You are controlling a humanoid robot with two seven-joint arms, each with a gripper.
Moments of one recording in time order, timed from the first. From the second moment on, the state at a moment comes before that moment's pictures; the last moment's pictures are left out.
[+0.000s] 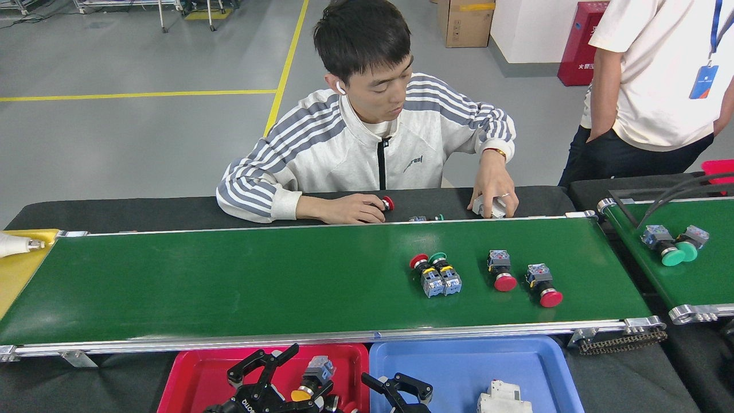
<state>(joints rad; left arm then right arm) 0.16 0.10 -0.01 -1.75 -1.54 -0.41 -0.12 0.07 0.00 0.41 -1.59 1.36 -0.52 0.06</state>
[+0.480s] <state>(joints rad) 0.25 0.11 0.13 -1.73 -1.42 -0.15 -0.12 0.15 0.11 -0.05 -1.61 1.34 -0.17 -0.03</state>
